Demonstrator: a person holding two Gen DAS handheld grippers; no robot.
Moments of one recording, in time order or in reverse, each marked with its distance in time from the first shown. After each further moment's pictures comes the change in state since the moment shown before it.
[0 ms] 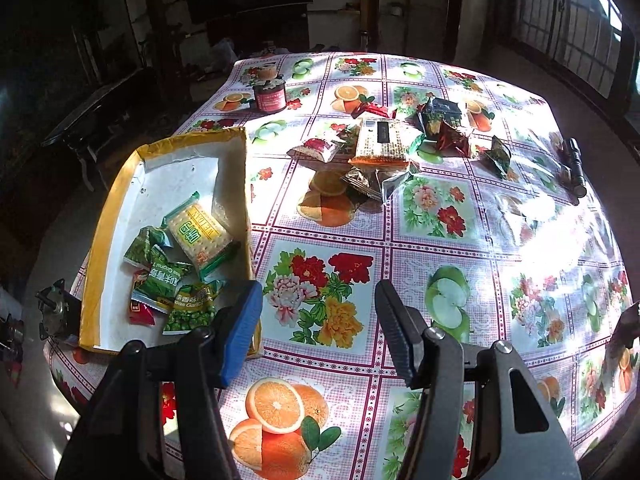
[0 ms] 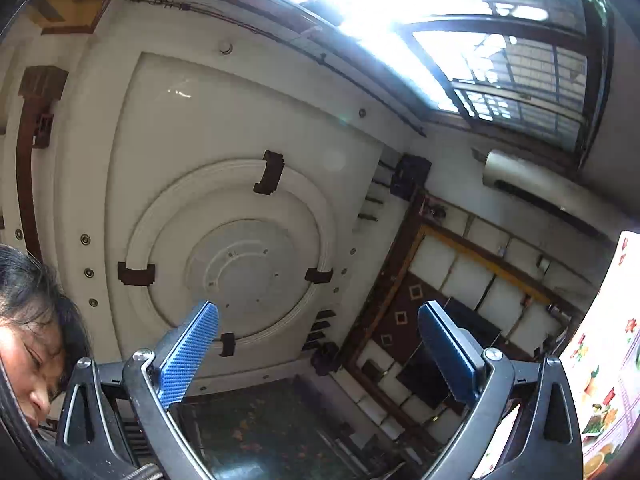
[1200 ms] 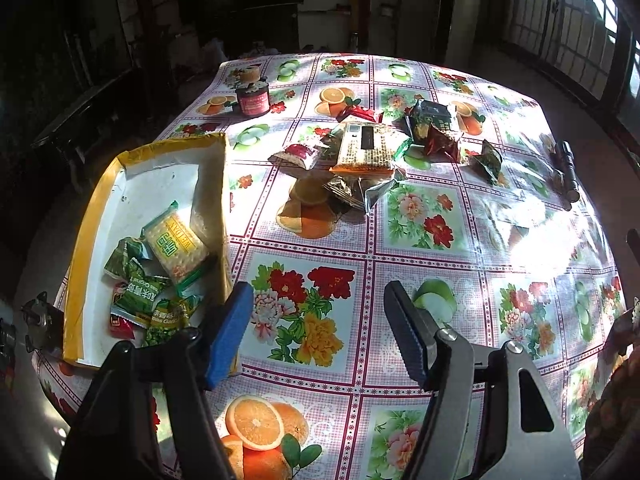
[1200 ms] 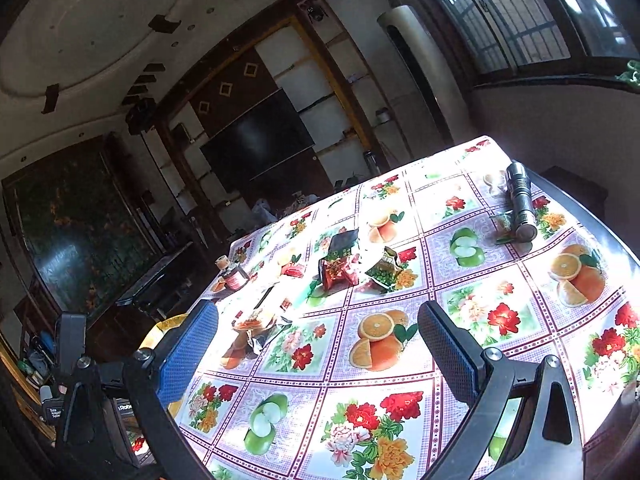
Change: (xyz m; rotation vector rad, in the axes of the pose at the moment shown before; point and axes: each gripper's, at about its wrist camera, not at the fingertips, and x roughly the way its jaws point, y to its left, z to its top) left arm 0.015 -0.006 0.010 -0.006 0.010 -0.043; right arm 0.020 -0.095 -0.090 -0.344 0.889 -0.675
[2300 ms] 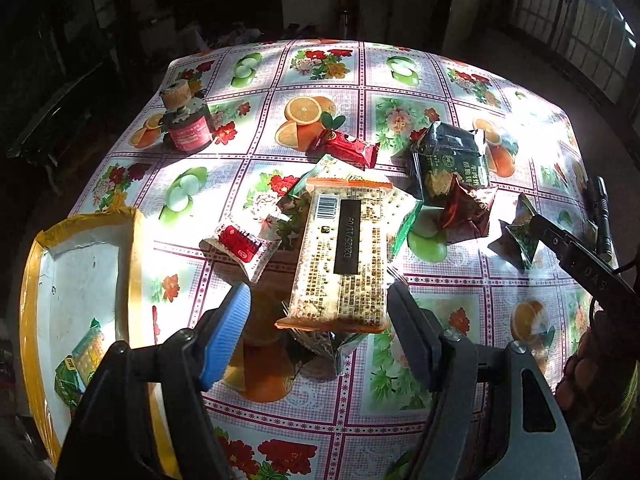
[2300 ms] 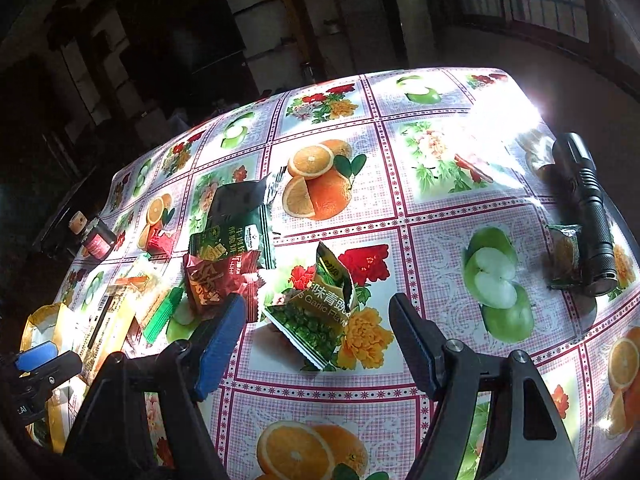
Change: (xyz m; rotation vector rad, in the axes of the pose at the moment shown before) left arm 0.118 -0.034 0.127 0.021 0.096 -0.024; right arm 0.229 -0.055 0.039 -0.069 0.355 -0.296
